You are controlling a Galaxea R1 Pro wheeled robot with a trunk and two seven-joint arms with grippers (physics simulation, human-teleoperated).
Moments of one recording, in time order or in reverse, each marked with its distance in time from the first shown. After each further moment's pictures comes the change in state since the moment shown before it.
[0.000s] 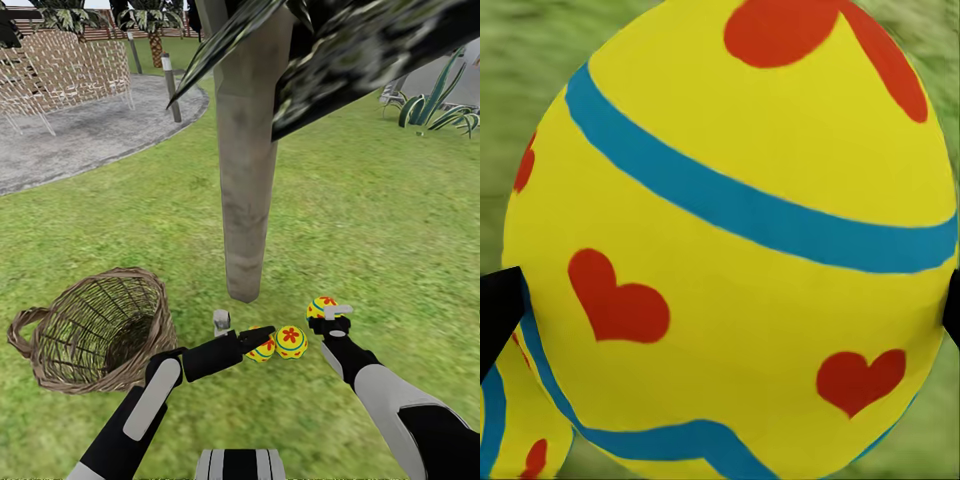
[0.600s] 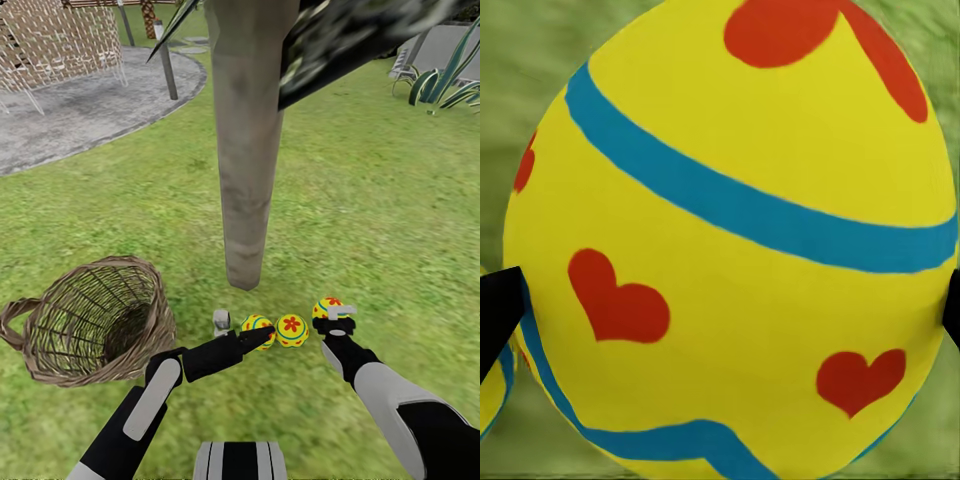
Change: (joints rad) left arm 0.000 0.000 0.000 0.001 0.000 0.000 0.000; right arm -0.014 0.000 -0.002 0.025 -0.003 0.010 -0.075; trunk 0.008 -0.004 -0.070
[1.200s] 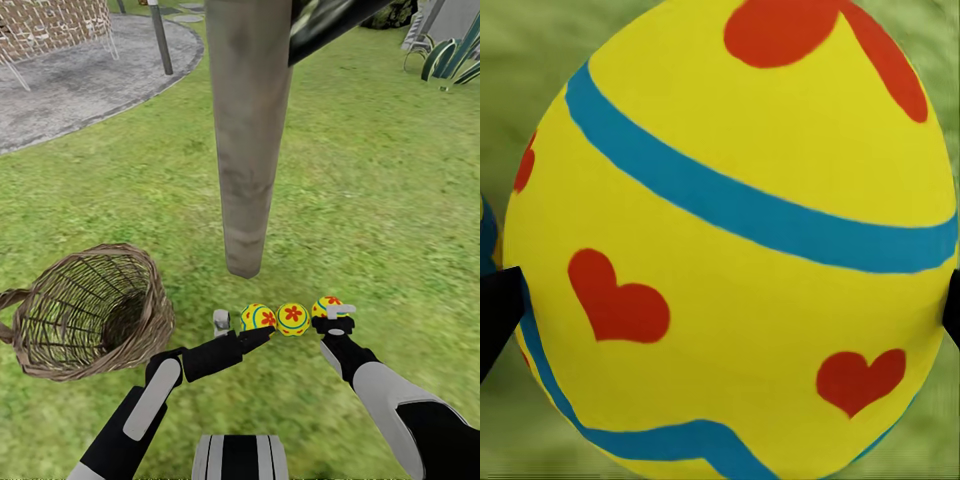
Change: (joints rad) left arm 0.000 0.000 0.000 0.000 0.001 0.000 0.000; right arm 0.000 0.005 0.002 -0.007 0.004 0.000 -0.005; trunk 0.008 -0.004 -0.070
